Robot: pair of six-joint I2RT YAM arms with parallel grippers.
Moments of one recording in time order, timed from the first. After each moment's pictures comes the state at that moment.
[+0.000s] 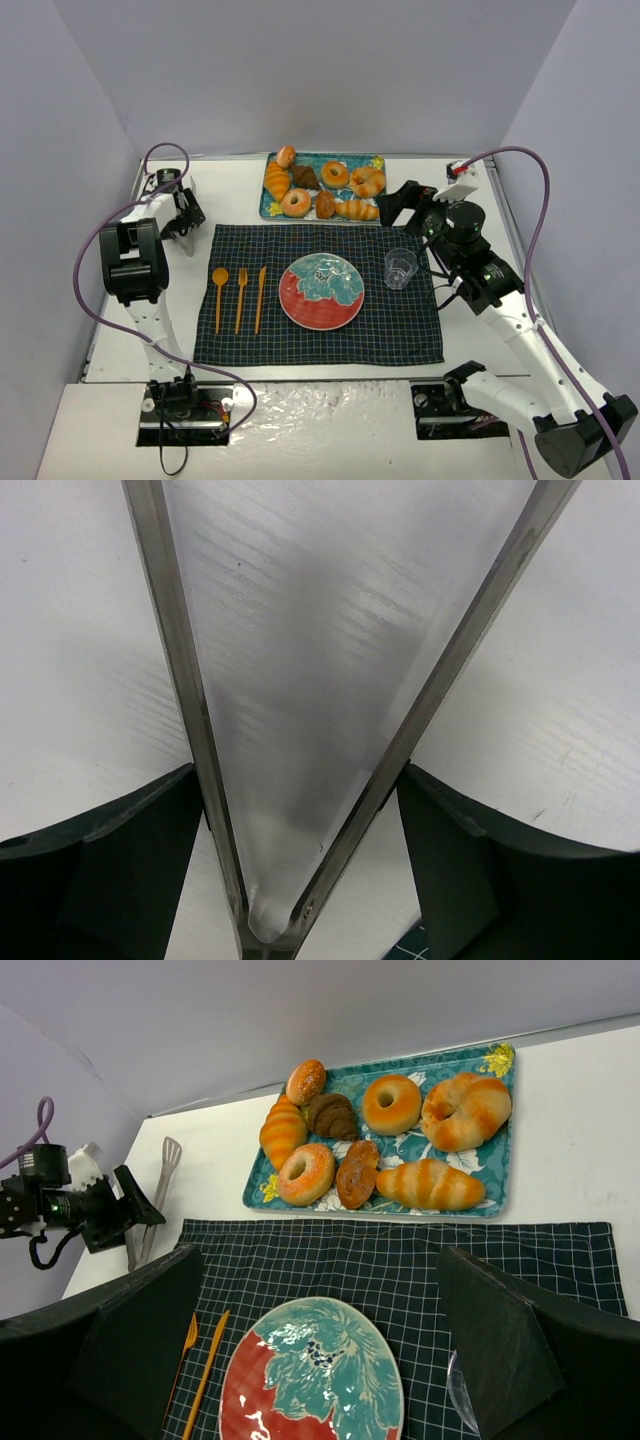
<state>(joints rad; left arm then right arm) 0.13 2.08 1.52 -0.47 -0.16 -0.39 0.45 0.96 0.96 -0.14 0.13 0.48</state>
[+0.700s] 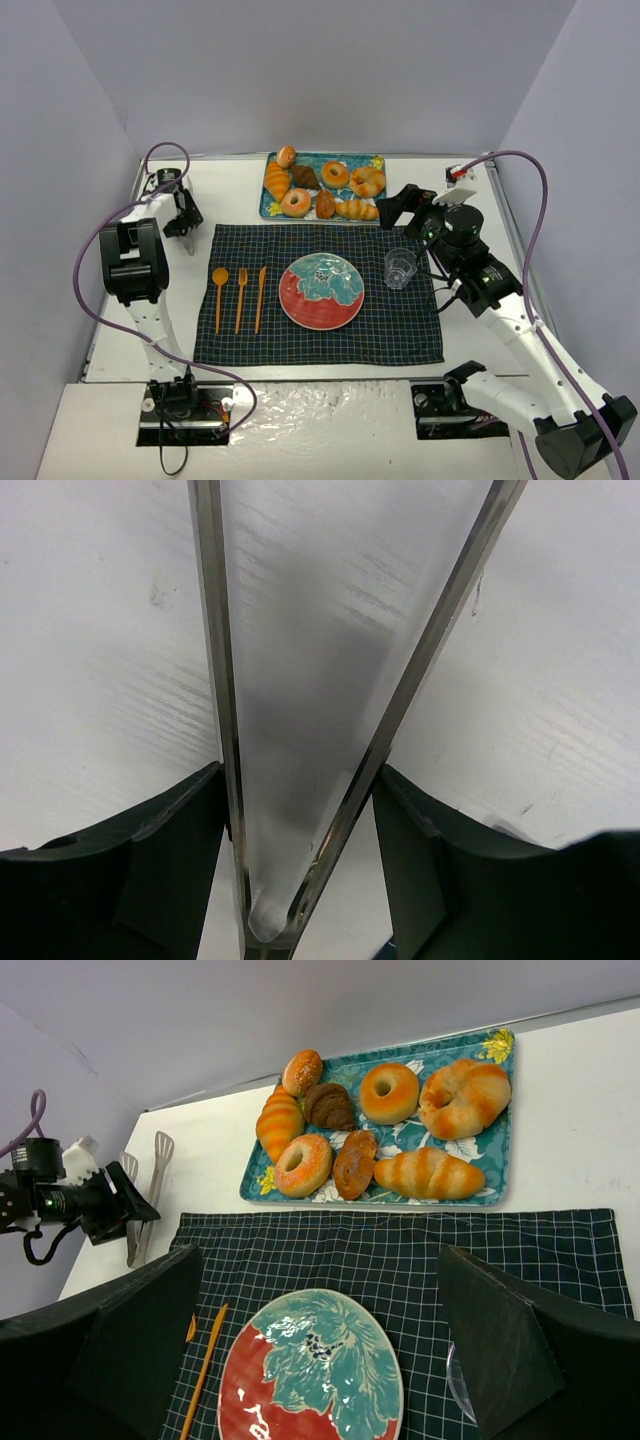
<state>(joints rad) 0.13 2.08 1.52 -0.46 -0.15 -0.39 0.45 0.95 0.92 -0.14 0.13 0.50</state>
